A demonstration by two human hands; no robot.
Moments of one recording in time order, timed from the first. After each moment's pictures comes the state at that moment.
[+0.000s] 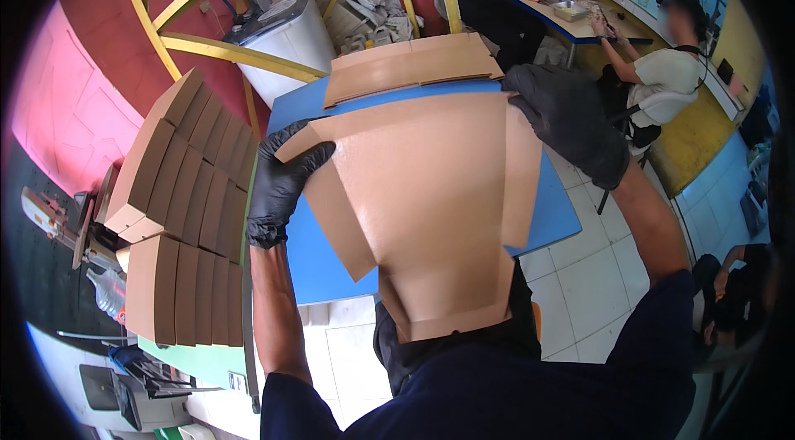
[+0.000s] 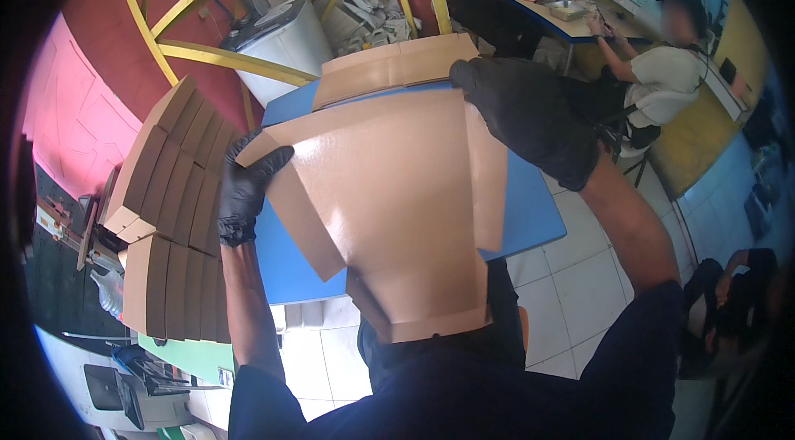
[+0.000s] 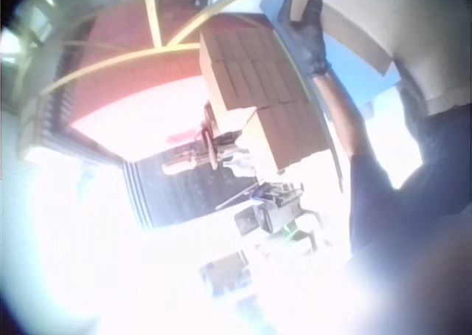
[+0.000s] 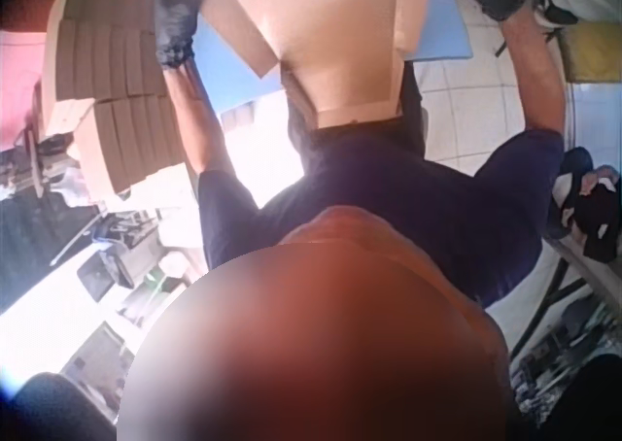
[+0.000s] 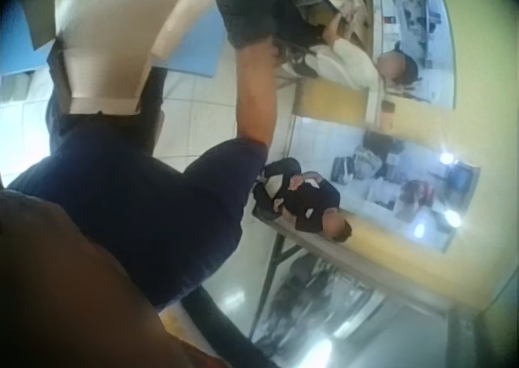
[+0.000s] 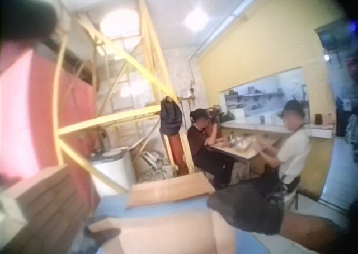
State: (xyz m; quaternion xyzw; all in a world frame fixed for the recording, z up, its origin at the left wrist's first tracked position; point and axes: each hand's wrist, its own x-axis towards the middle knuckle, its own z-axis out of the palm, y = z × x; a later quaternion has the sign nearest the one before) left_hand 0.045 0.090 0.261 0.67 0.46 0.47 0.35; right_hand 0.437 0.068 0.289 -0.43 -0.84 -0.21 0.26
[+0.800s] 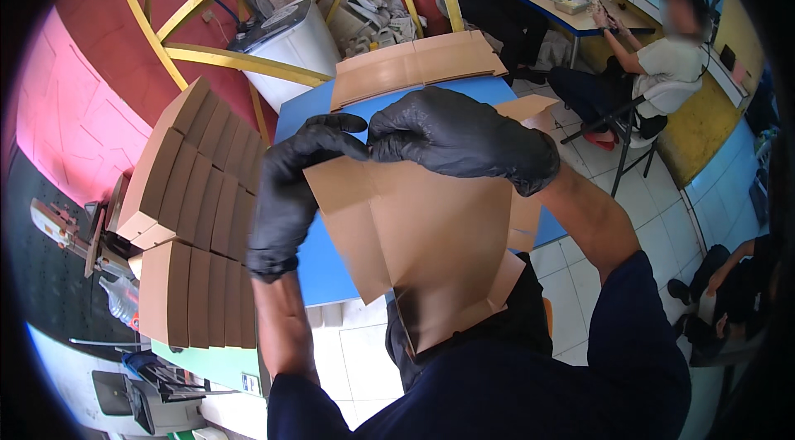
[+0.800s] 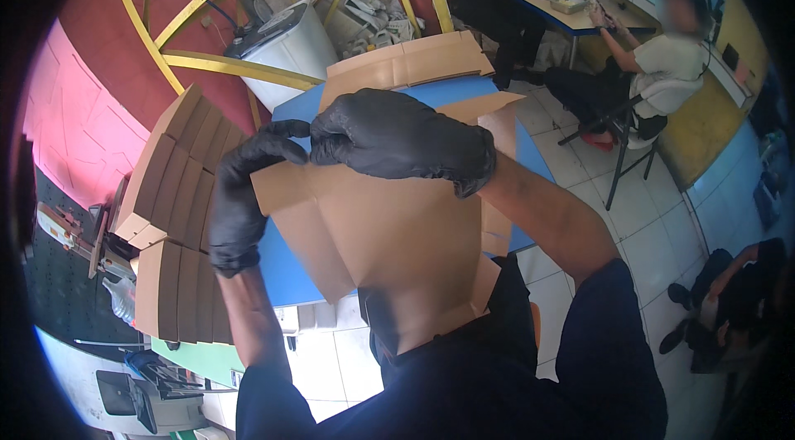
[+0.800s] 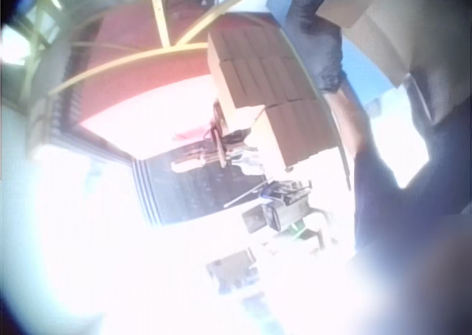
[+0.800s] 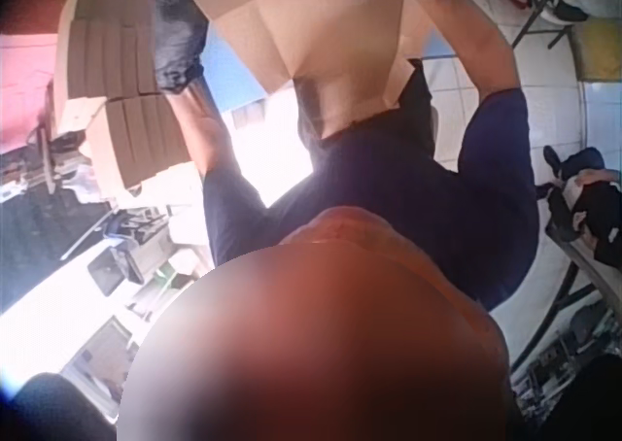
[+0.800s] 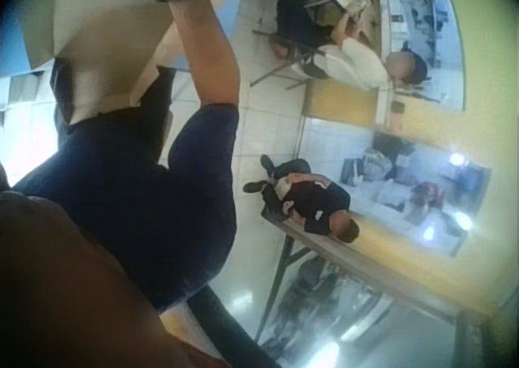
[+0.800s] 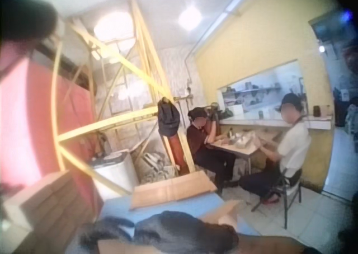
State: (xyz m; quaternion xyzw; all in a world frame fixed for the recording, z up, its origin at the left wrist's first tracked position) left_hand 0.080 0.044 0.305 0.74 0.31 0.46 0.38; right_hand 0.312 0.077 0.300 -0.29 -0.86 0.20 0.36
